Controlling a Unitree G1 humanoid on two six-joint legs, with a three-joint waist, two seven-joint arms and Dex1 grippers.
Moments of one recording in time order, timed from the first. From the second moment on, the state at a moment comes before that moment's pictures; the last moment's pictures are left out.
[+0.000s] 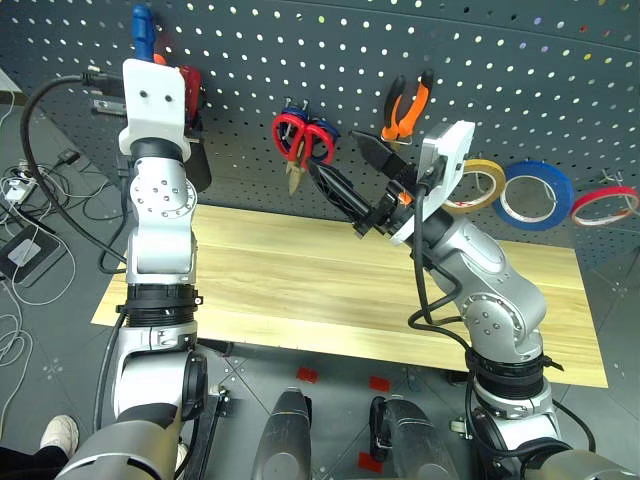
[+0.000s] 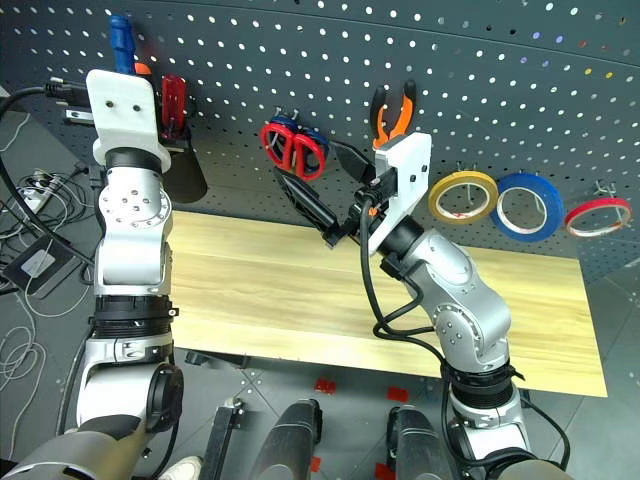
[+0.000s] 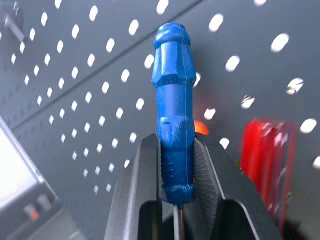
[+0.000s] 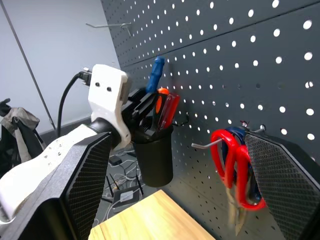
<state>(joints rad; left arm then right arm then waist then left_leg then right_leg) -0.81 0.41 0.19 0.12 0.24 0.23 0.16 -0.60 -0.10 0.09 -0.46 0.56 0.57 0.35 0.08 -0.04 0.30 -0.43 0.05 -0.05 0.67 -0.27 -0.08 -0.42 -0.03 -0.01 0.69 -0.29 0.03</state>
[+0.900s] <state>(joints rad) -0.45 0.24 0.15 -0.44 -0.11 0.57 -0.07 -0.30 -0.32 0.02 -0.60 0.45 0.53 0.36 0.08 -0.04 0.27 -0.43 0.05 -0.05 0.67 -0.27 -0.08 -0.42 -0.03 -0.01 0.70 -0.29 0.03</state>
